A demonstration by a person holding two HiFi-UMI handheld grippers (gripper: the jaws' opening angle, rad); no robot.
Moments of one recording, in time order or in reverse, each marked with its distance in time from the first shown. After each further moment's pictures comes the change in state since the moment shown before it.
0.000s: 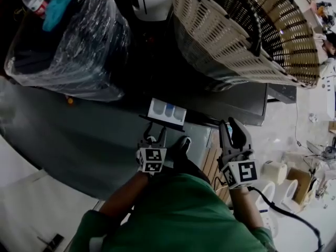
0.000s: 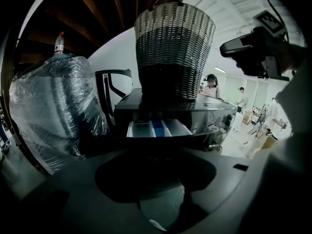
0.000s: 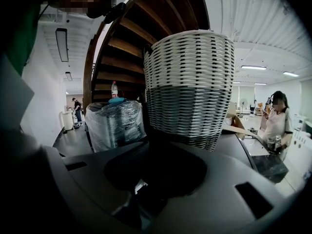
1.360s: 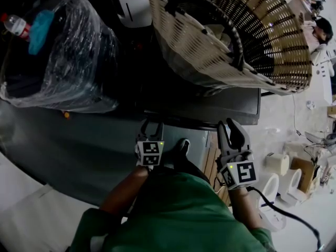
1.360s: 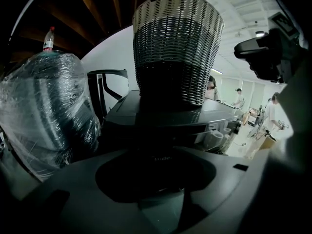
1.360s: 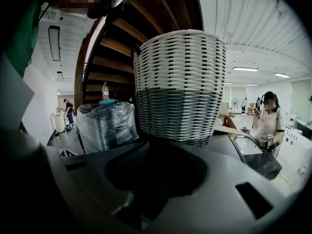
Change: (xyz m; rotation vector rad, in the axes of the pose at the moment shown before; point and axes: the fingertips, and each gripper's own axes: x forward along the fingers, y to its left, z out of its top) left arm 0.054 0.010 0.046 0.020 -0.016 -0.051; right arm 0.005 -0.029 0.010 0.044 -0.005 -0.096
